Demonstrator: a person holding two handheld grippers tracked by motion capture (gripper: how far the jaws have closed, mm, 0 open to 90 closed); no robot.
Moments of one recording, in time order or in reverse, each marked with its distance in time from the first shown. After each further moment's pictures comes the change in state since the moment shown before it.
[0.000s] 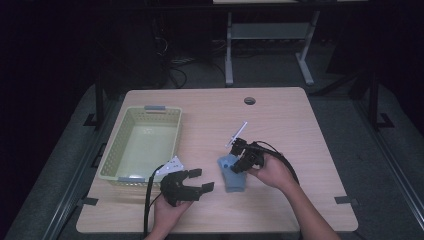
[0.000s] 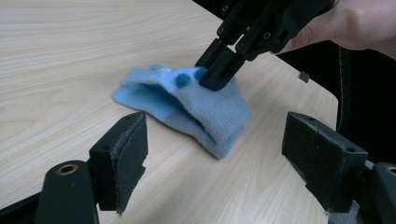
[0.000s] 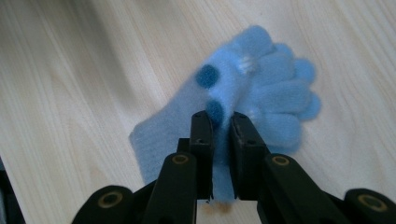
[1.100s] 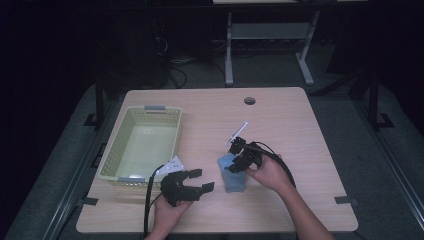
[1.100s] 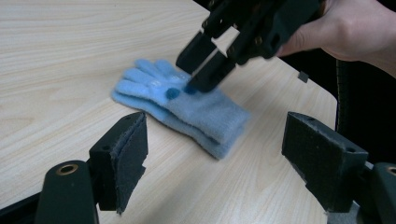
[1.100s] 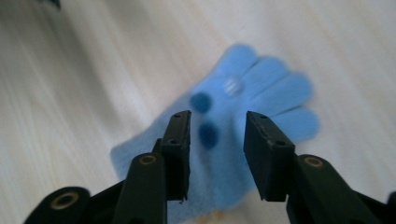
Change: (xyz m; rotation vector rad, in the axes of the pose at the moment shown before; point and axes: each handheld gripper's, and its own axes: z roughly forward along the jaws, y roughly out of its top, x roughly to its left) left arm 0.001 -0.001 0.001 0.006 -0.004 -0.005; right arm -0.002 0.001 0.007 -0.060 -0.043 0.056
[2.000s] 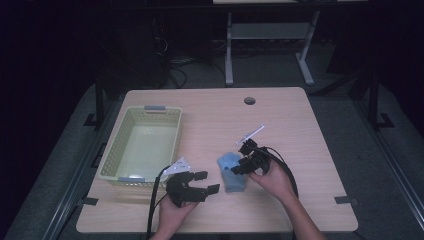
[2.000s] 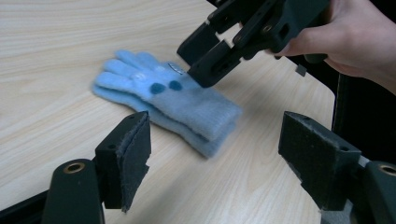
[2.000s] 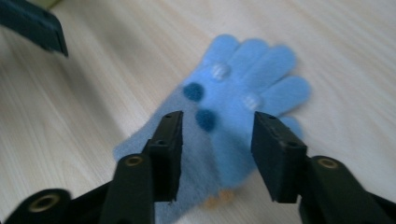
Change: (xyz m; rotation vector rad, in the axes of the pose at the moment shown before) left arm -0.009 0.001 0.014 0.046 -0.010 -0.010; right arm -0.006 -0.030 -0.005 -0.121 0.030 0.180
